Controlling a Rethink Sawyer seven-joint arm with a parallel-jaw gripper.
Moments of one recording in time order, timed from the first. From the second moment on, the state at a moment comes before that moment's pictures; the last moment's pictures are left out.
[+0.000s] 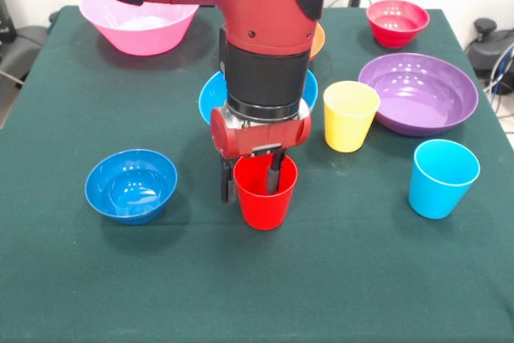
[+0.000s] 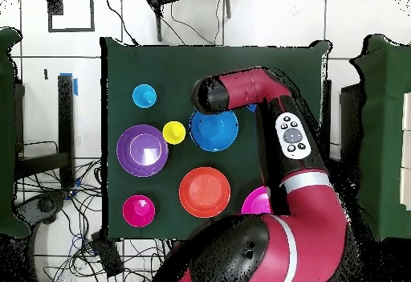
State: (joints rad) arm -0.46 -0.39 0.45 1.21 -0.71 0.65 1.57
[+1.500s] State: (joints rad) arm -0.42 -0.31 0.45 1.08 -0.72 0.74 1.57
